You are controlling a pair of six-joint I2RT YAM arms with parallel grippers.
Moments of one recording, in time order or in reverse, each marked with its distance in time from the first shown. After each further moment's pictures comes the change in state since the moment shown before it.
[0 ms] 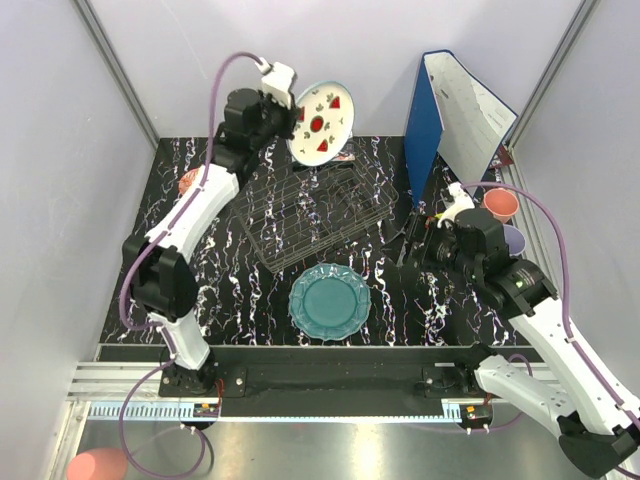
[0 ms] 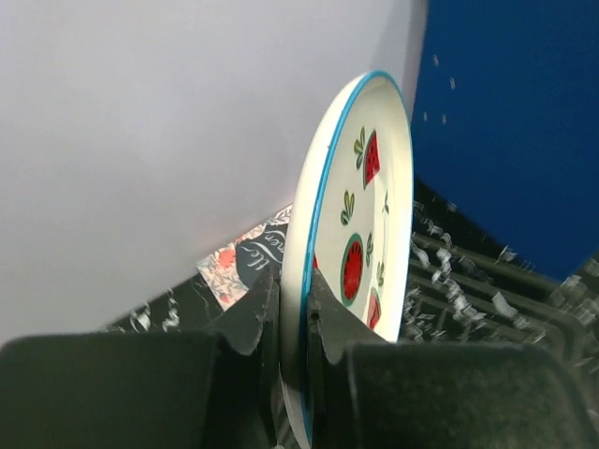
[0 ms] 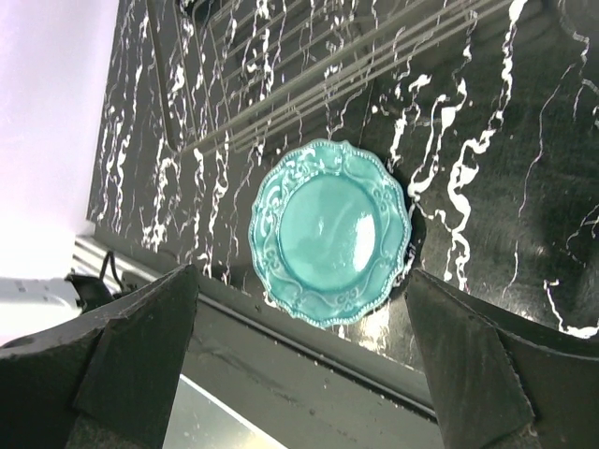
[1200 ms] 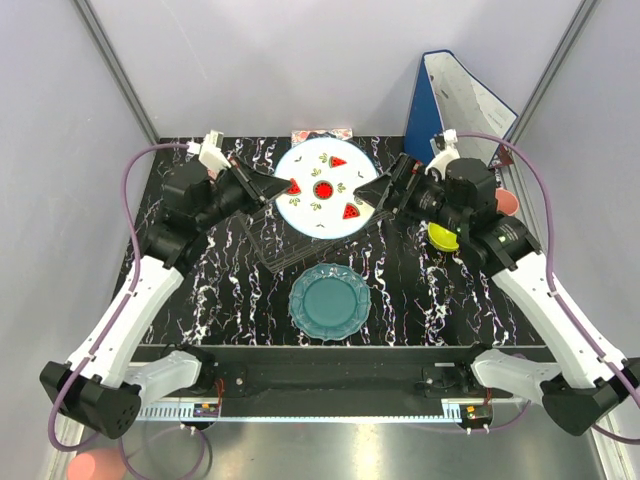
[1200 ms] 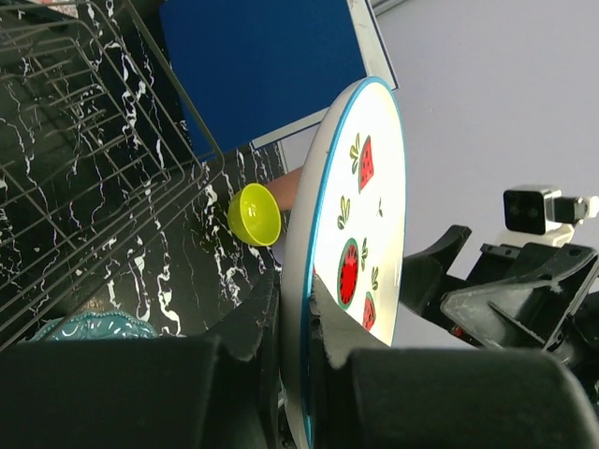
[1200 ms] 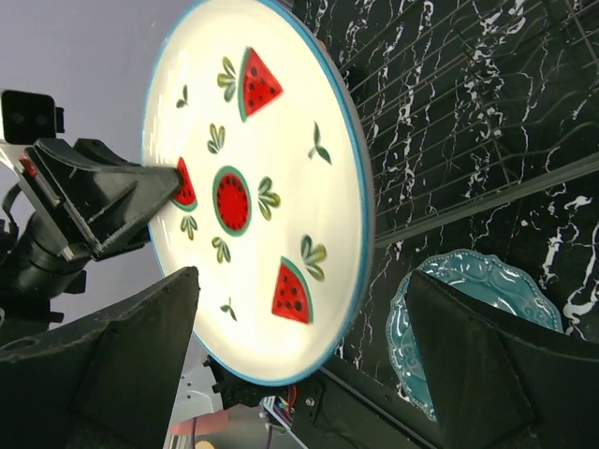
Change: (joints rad) left arm -0.017 -0.706 -0.528 -0.269 0.138 -1.100; right arm 0.000 0.270 0.289 0.208 -0.073 0.193
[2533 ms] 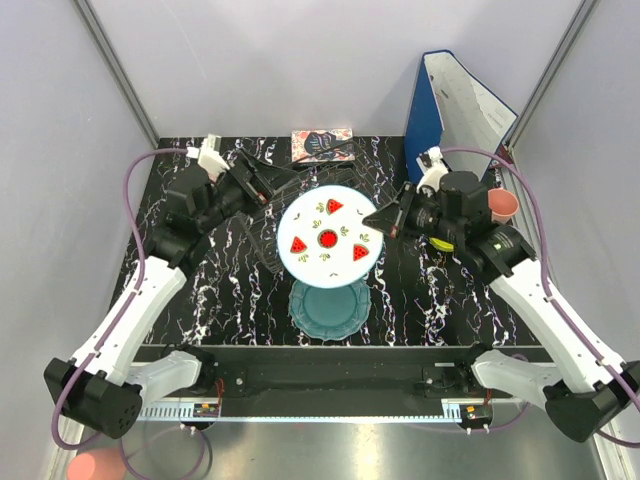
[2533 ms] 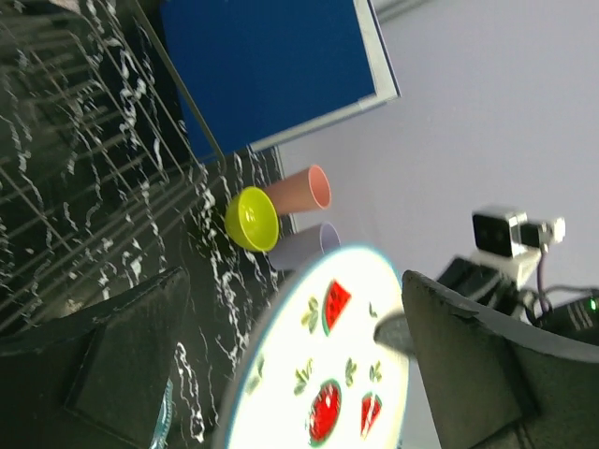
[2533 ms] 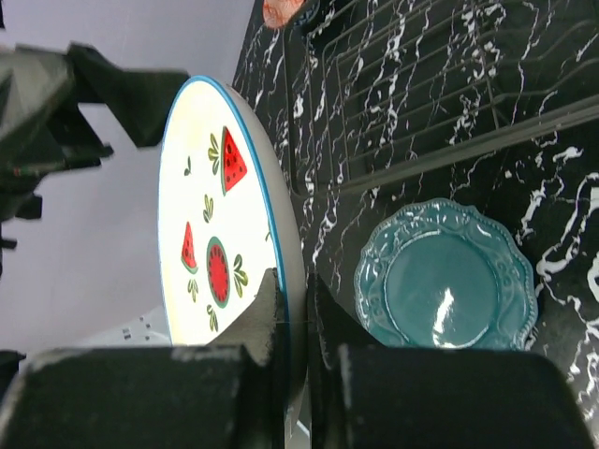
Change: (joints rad) left arm 0.001 0.002 -0.082 0.095 -0.009 -0.041; right arm 0.001 -0.015 -0.100 0.001 -0.102 -0.082
